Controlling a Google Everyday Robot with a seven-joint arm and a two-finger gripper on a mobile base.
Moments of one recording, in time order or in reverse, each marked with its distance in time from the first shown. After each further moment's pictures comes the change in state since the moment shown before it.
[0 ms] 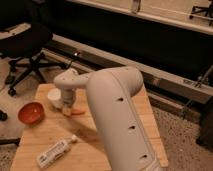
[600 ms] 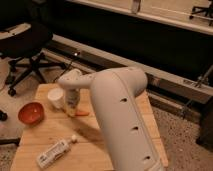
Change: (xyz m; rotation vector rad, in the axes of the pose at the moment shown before) arm 0.042 0.001 0.002 -0.024 0.039 0.084
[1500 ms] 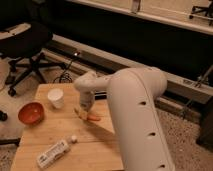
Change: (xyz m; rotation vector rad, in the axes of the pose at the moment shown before) arm 0.079 -0.005 0.002 -0.001 0.021 0.184
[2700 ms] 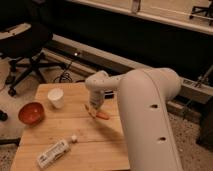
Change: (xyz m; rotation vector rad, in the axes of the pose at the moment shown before) arm 0.047 -0.032 -0.009 0.045 -0.001 0.098
